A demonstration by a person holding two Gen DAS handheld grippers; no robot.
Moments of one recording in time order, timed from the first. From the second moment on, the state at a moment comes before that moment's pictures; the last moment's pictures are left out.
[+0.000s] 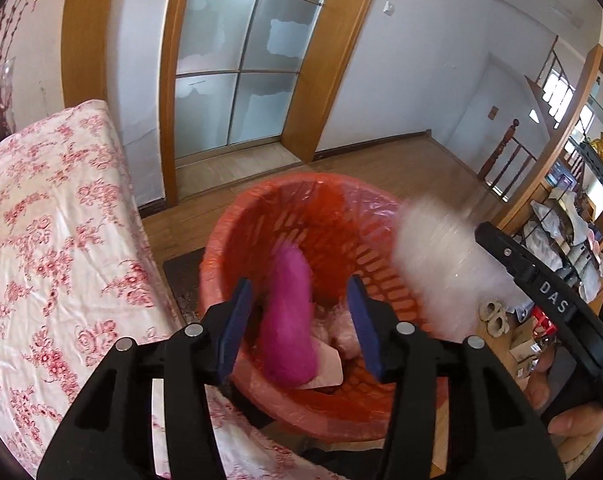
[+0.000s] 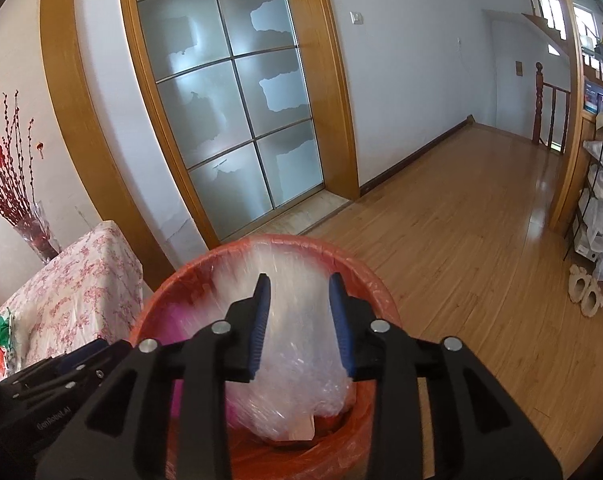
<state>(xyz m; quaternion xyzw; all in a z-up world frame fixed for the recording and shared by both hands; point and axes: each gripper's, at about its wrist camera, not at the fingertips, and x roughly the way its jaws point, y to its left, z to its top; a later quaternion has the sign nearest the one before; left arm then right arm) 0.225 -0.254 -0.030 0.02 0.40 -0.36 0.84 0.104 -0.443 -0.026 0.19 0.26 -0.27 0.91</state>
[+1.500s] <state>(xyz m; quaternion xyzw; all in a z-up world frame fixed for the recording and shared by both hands) 0.328 0.089 -0.018 -0.01 0.36 -0.01 0.93 0.154 -0.279 -0.015 0.05 0.29 -0.16 0.94</state>
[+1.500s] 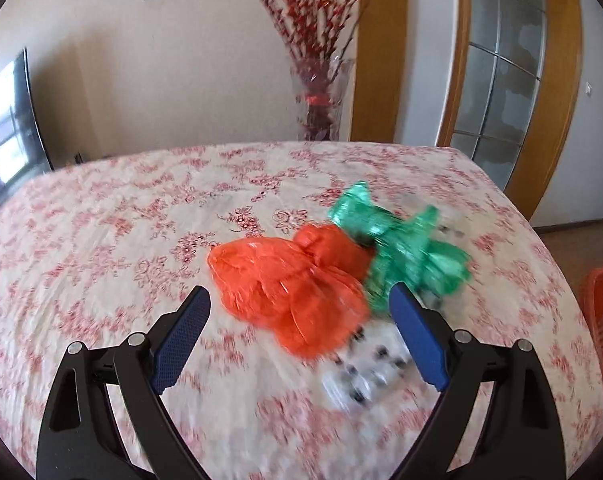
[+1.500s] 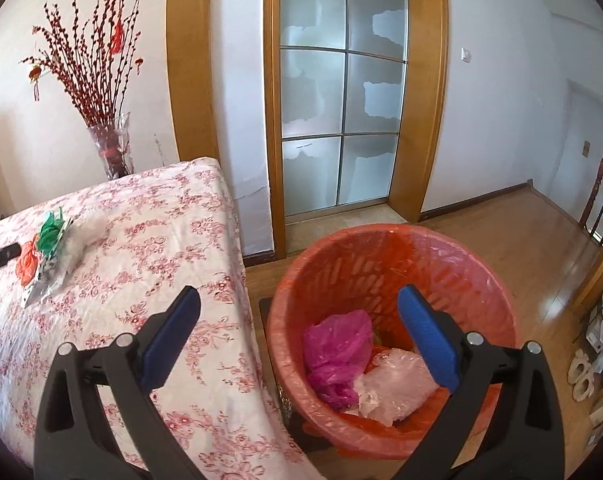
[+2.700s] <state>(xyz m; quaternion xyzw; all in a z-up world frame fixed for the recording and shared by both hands) 0.350 0.187 -0.041 -0.06 0.39 0.01 0.92 0.238 -0.119 -0.002 0.00 0.30 0.02 0.95</state>
